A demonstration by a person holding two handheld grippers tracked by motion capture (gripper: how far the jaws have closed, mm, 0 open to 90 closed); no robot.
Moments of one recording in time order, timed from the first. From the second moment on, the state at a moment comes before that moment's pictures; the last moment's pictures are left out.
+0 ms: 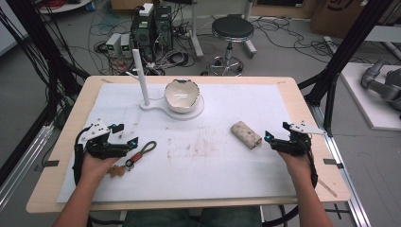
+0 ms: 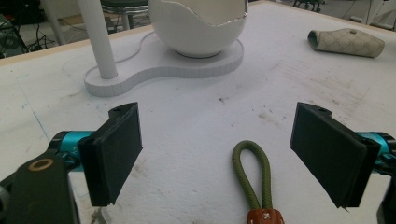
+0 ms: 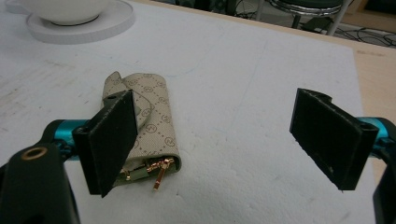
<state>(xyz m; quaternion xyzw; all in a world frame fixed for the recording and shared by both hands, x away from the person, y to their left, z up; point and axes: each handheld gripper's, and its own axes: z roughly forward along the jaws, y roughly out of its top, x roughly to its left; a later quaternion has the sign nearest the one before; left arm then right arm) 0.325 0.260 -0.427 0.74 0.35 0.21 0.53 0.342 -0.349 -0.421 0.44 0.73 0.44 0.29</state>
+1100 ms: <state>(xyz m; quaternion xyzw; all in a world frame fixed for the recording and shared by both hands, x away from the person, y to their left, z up) 0.319 0.256 -0.431 0.77 0.35 0.19 0.50 0.344 -0.343 -0.423 0.44 0.74 0.43 0.28</state>
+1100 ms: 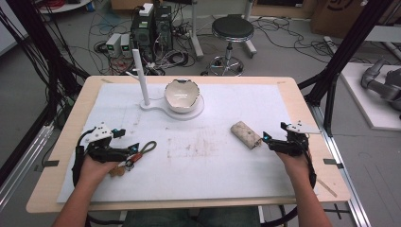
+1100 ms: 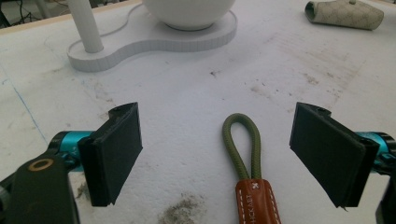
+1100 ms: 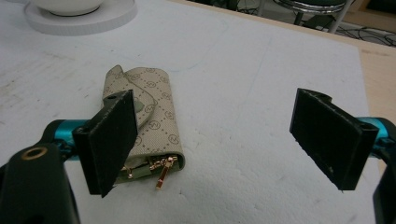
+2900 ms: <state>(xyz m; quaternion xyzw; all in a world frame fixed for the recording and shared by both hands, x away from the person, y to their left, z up) 0.311 0.240 -0.450 0.85 0.32 0.13 0.39 0.348 -0.337 -0.425 0.43 0.74 0.42 0.28</state>
